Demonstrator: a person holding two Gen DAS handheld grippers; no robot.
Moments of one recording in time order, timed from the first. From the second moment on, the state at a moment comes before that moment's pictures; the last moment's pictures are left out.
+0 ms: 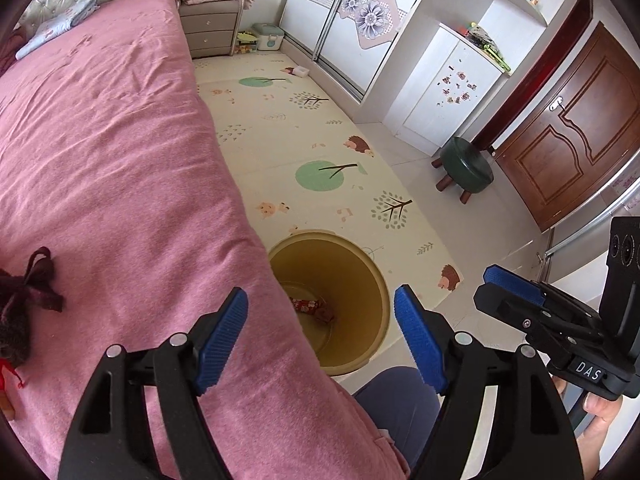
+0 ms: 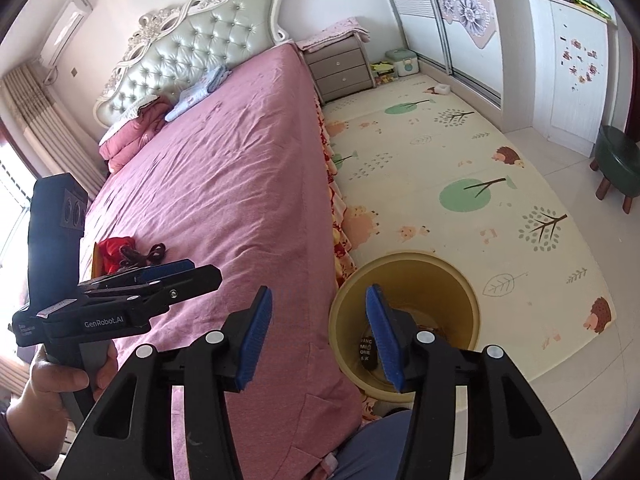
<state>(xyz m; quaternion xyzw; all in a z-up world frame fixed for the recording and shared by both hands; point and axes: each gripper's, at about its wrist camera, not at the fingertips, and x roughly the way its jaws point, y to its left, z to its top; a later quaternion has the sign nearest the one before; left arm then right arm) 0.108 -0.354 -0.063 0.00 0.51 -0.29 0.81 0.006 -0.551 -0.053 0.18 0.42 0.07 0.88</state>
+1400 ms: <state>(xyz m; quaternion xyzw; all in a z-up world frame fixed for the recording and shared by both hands) 0.043 0.014 -0.044 -0.11 0.45 -0.04 0.89 0.054 -0.208 -0.031 0.08 0.45 0.30 0.84</state>
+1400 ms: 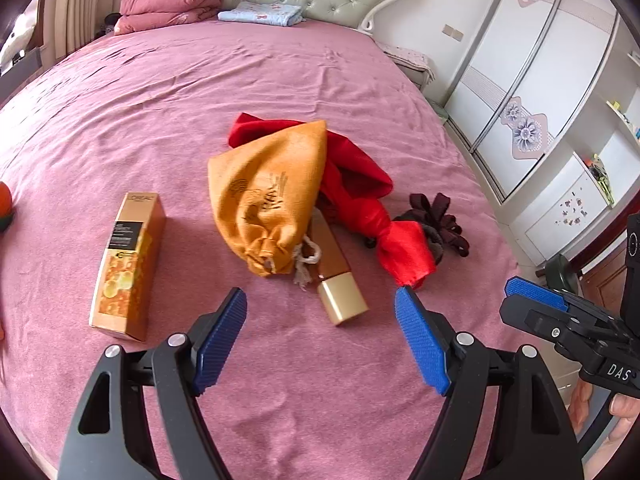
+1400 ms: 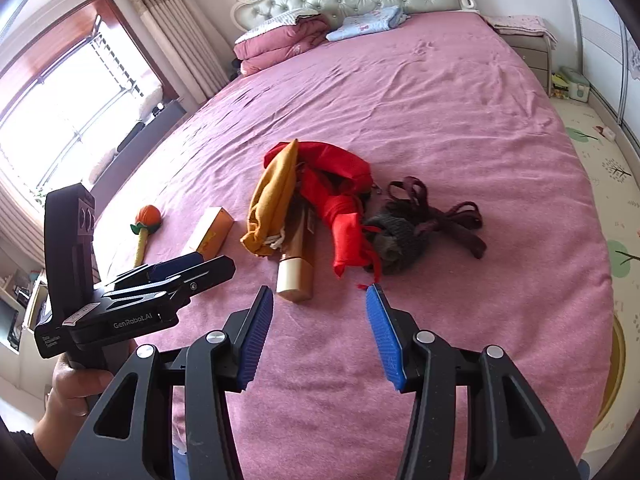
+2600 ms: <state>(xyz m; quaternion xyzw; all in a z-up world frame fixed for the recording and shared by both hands) 0.083 0.157 -0.116 -0.17 0.49 0.09 0.85 0.150 -0.069 -0.081 0.02 0.49 0.32 0.81</state>
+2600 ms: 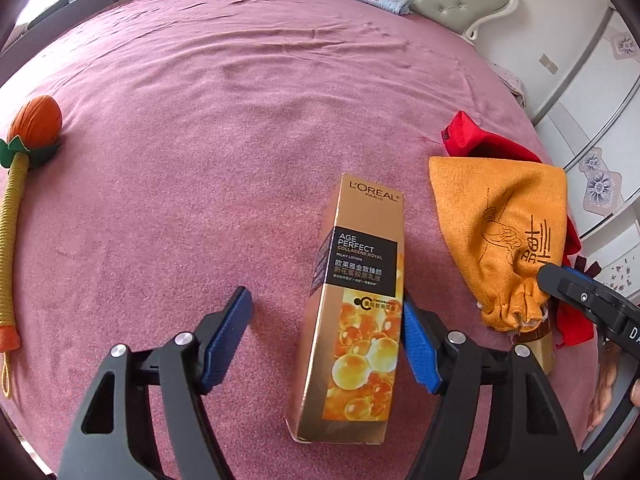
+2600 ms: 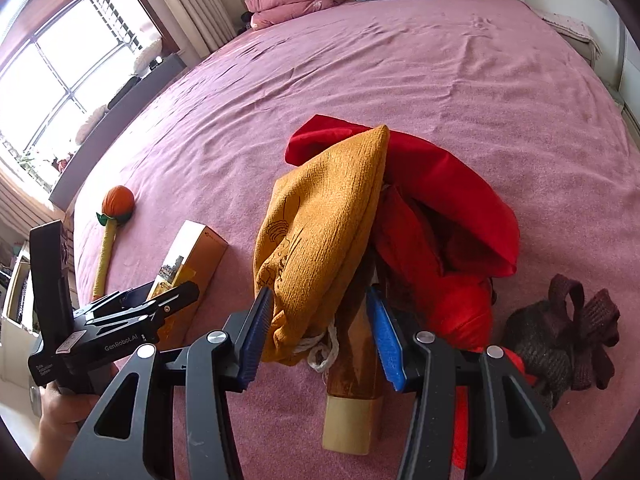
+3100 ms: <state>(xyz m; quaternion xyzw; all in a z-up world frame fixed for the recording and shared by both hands) 0.073 0.146 -0.104 -0.17 0.48 0.06 0.86 0.139 -0.063 -0.075 0.00 0.48 0.32 0.82</state>
